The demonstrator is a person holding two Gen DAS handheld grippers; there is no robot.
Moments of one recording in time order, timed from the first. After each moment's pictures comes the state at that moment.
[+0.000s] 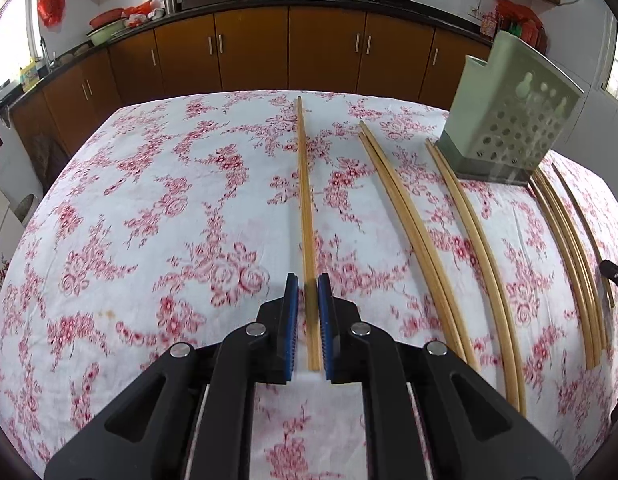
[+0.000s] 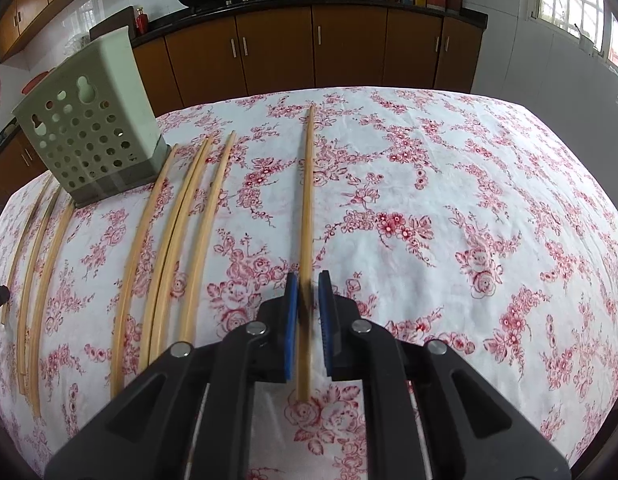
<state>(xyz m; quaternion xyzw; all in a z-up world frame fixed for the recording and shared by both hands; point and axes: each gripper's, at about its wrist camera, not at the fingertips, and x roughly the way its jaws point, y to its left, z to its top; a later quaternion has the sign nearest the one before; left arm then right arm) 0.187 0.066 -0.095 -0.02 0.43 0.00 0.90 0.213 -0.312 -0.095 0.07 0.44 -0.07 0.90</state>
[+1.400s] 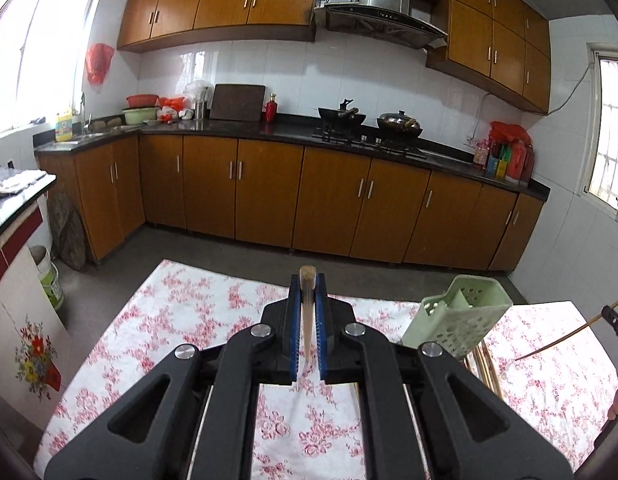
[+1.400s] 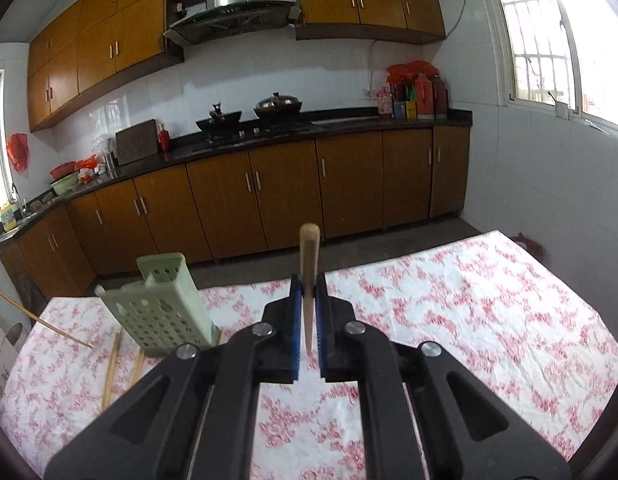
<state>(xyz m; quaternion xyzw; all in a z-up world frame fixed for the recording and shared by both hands) 0.171 0.100 0.087 -0.07 0.22 0.02 0.97 0.186 -0.336 0.084 0.08 0.22 -0.06 0.97</state>
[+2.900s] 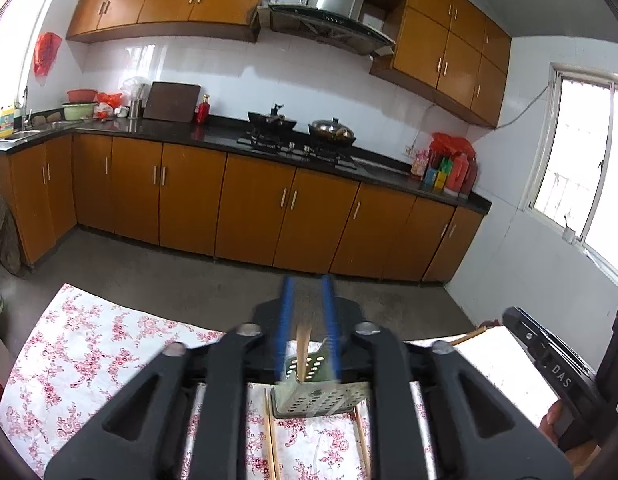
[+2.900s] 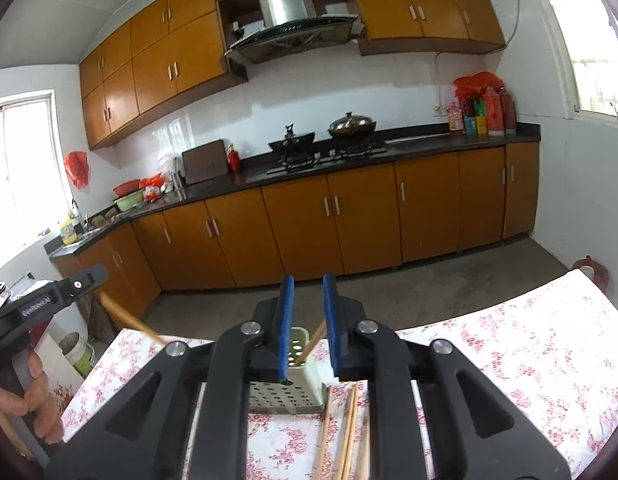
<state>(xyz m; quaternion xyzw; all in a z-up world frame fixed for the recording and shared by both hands) 0.213 0.010 0.142 -0.12 0.21 -0.09 0.97 0.232 -0.273 0.146 0.10 0.19 0.05 0.98</state>
